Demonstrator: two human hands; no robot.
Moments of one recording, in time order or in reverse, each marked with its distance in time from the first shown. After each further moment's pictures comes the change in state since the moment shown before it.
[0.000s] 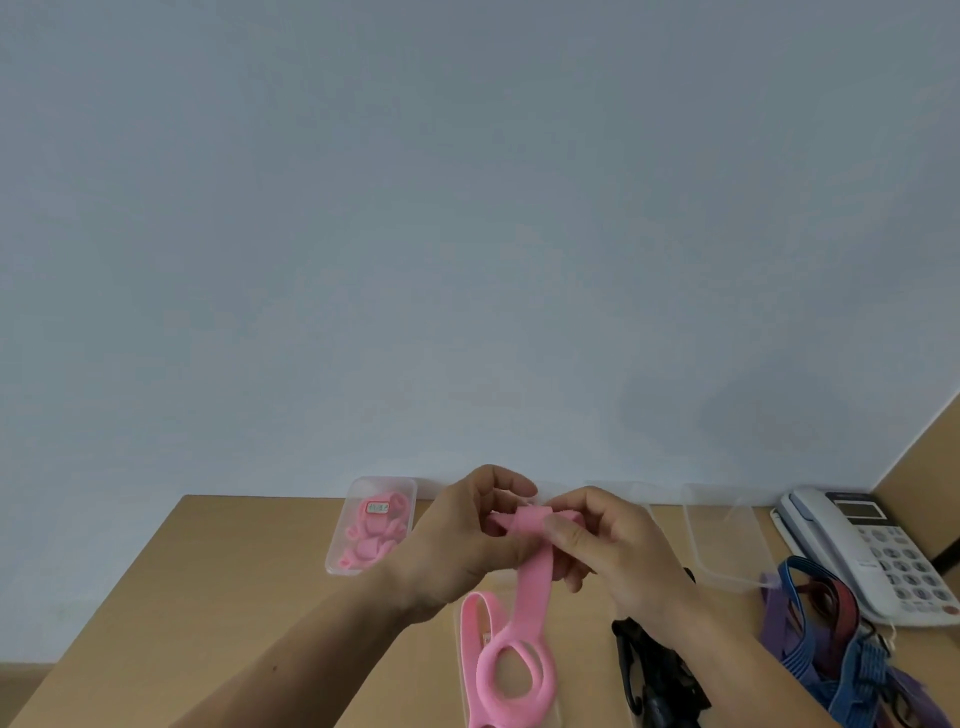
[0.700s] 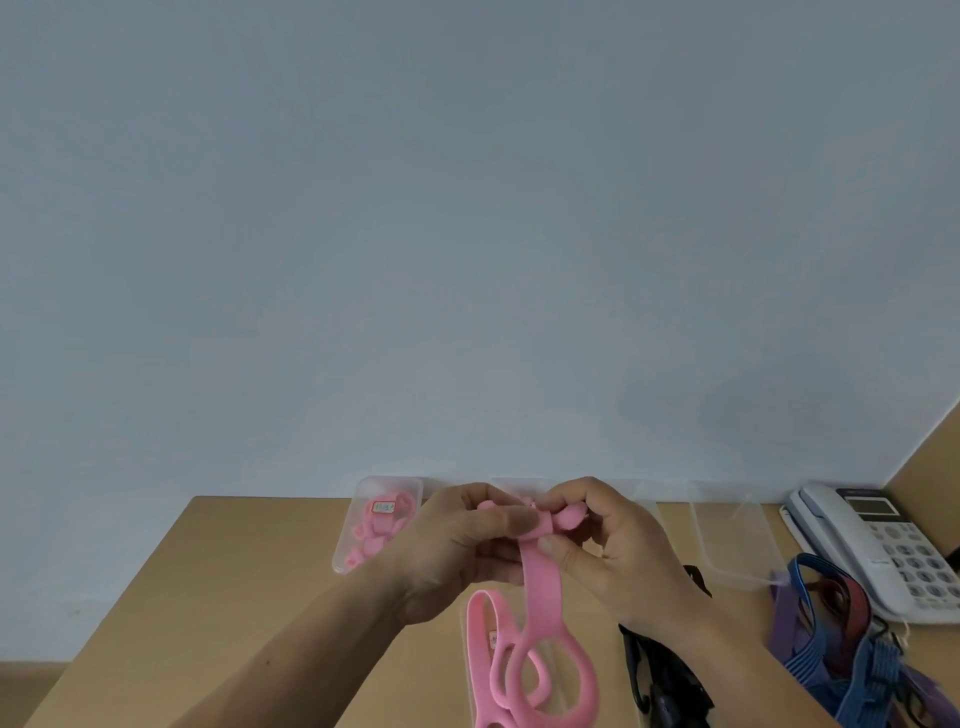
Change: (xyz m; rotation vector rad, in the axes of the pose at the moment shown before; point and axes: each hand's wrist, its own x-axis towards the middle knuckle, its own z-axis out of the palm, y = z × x) left_hand -0.003 0.011 -0.002 -0.266 -0.090 -0.200; right_hand -0.005 0.000 0.001 -0.351 0.045 -0.262
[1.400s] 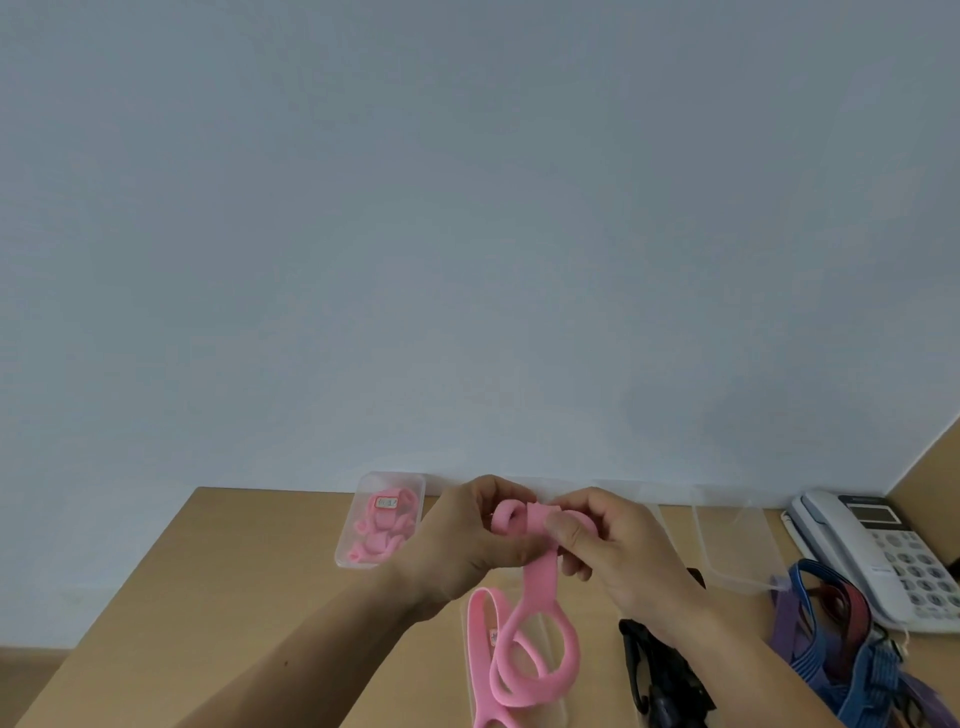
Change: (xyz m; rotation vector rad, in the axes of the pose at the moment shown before) left_hand 0.004 -0.014 -0.005 0.303 0.131 0.160; right_hand 0.005 0.006 0.004 0.176 -0.019 0.278
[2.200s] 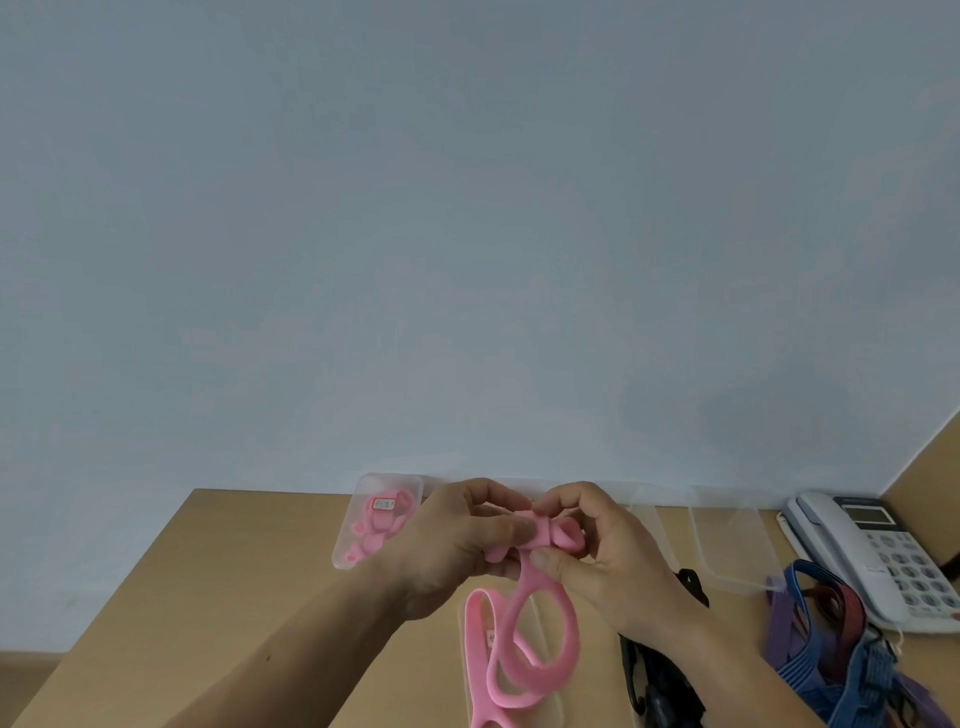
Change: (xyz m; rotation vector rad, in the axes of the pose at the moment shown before) left_hand -0.004 0.011 -0.002 -0.219 -0.056 -0.128; right_hand -0.009 -0.003 0.003 -0.104 -0.047 -0.151
